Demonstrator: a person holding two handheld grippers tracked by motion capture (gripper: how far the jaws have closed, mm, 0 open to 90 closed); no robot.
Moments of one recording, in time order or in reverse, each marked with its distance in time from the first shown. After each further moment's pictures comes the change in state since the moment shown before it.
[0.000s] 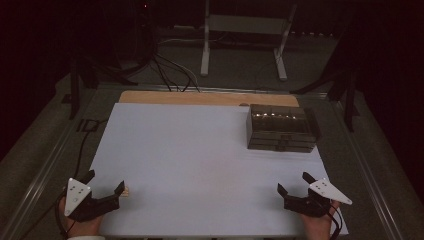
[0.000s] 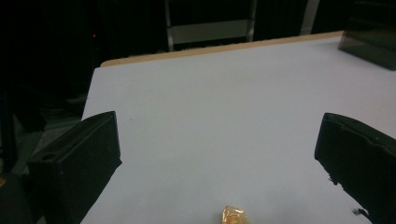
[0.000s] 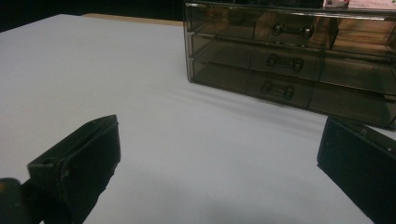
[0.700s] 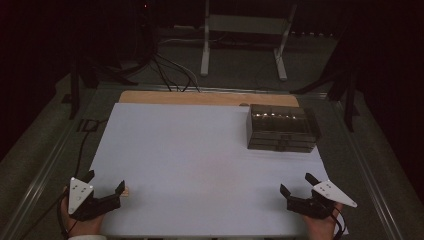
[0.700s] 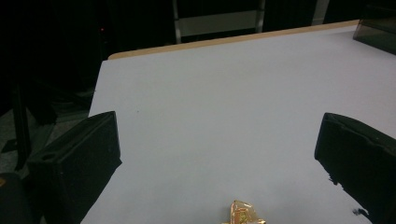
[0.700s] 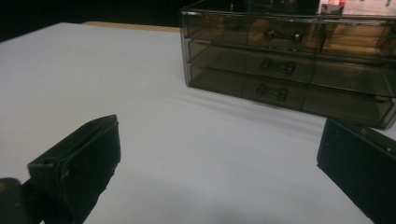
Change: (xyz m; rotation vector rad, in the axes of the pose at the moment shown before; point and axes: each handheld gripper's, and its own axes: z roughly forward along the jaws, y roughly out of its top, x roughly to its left) left arm -0.001 -0.001 0.003 0.016 0.022 -0.003; right arm -0.002 0.000 -0.008 -0.021 -0.007 0.013
